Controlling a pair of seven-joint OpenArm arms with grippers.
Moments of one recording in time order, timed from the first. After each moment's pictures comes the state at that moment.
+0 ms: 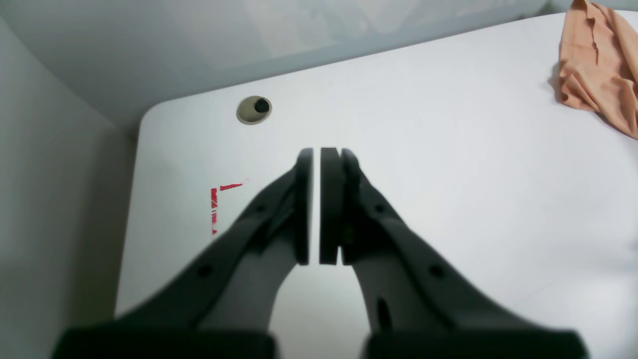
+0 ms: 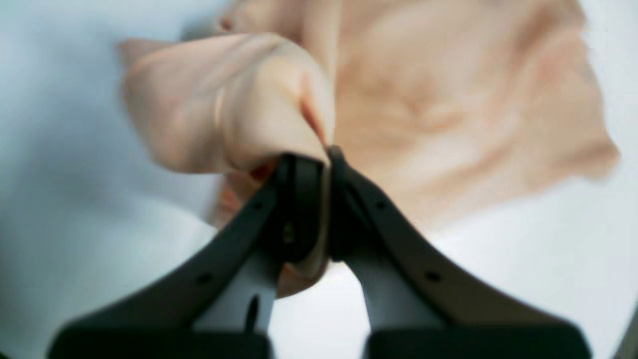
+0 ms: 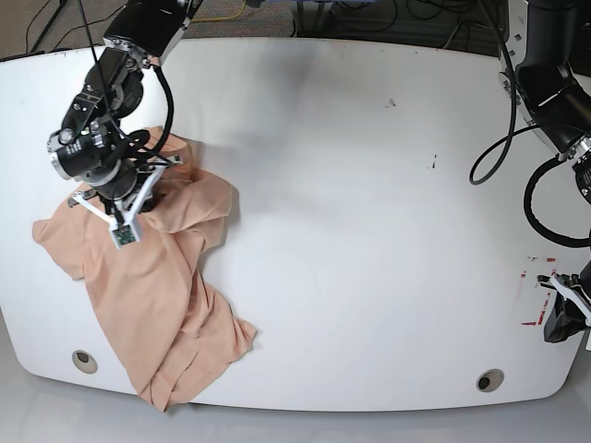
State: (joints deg) left arm -27.2 -23.4 -29.2 95.9 -35.1 -38.4 69.9; right arm 2.7 5.1 28.1 113.8 15.1 40.5 -82.5
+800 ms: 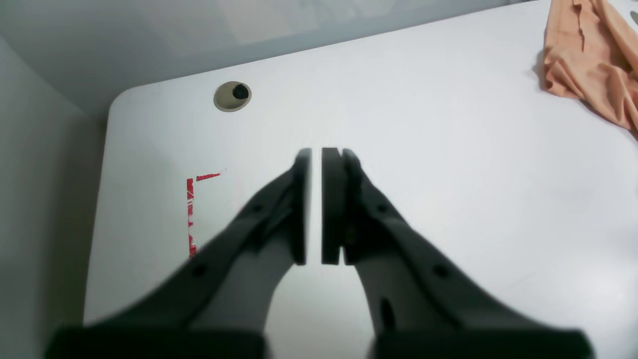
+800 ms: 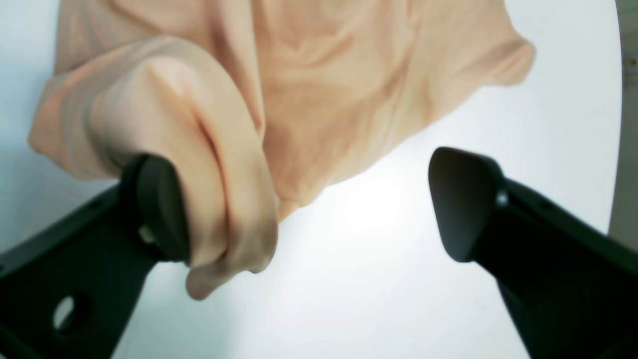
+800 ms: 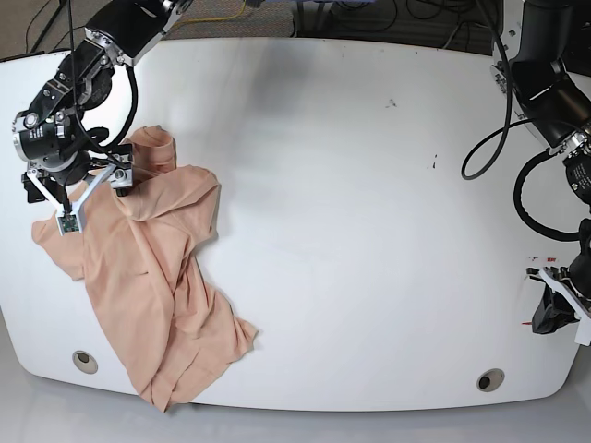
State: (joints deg) left arm -25.4 -22.1 -29.1 95.9 -35.2 -38.4 69.9; right arm 3.9 6.8 37.0 113.8 14.2 40.5 -81.9
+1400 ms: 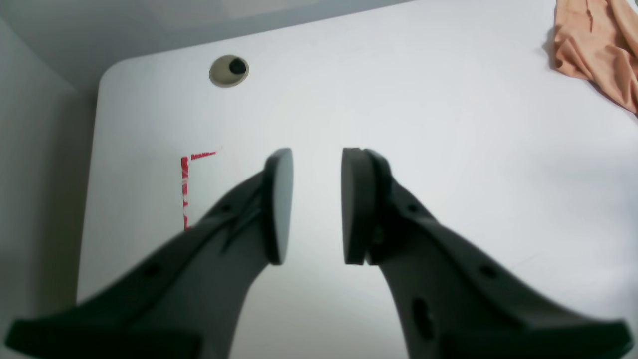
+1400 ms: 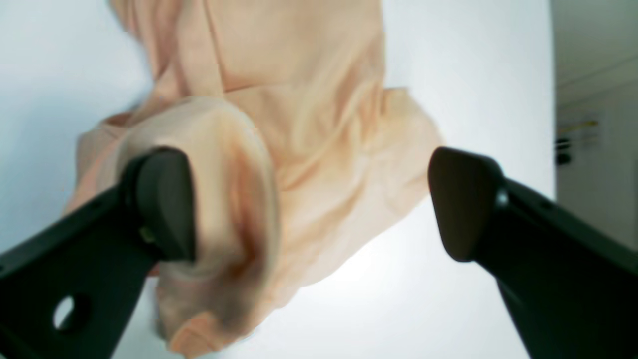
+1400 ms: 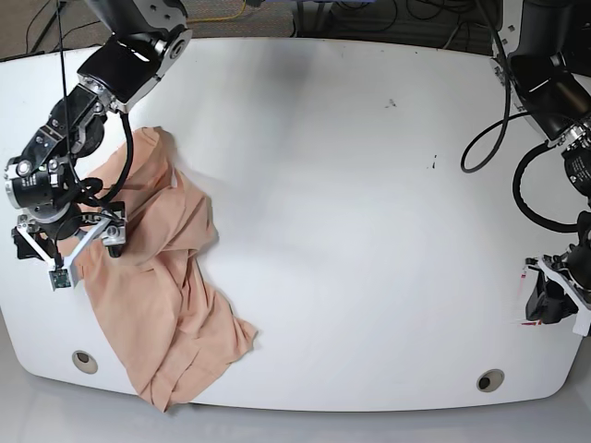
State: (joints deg) left arm -23.2 -22.2 -30.2 96.0 -35.3 -38.4 70.1; right arm 15.0 8.4 34.5 108.9 8.9 40.5 -77.8
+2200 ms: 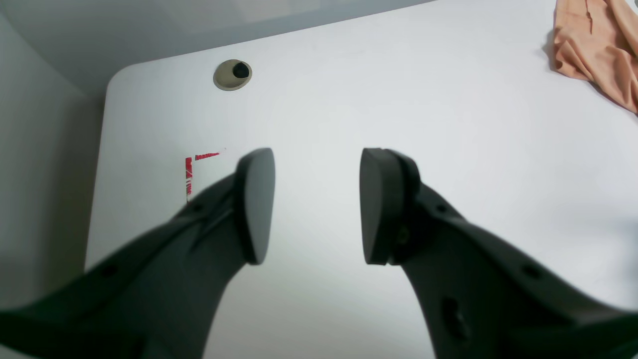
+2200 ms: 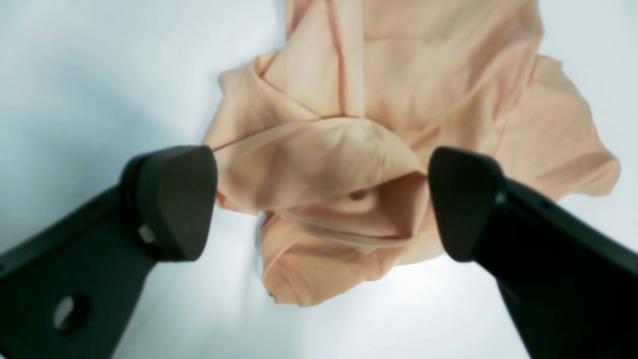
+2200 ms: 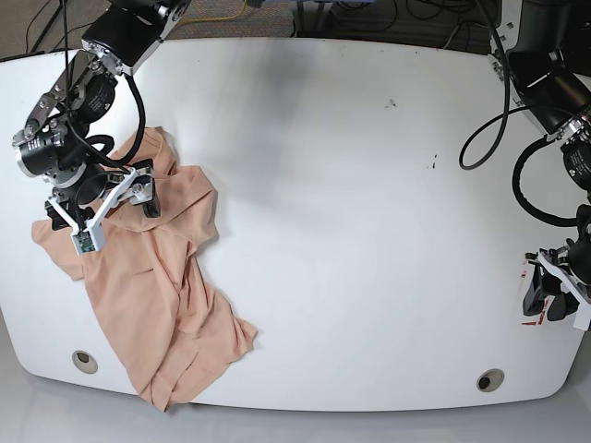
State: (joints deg) left arm -21.7 -21.9 -30.4 98.1 -35.2 -38.4 70.1; right arm 5.6 8.3 34.3 111.4 29.9 40.5 -83.4
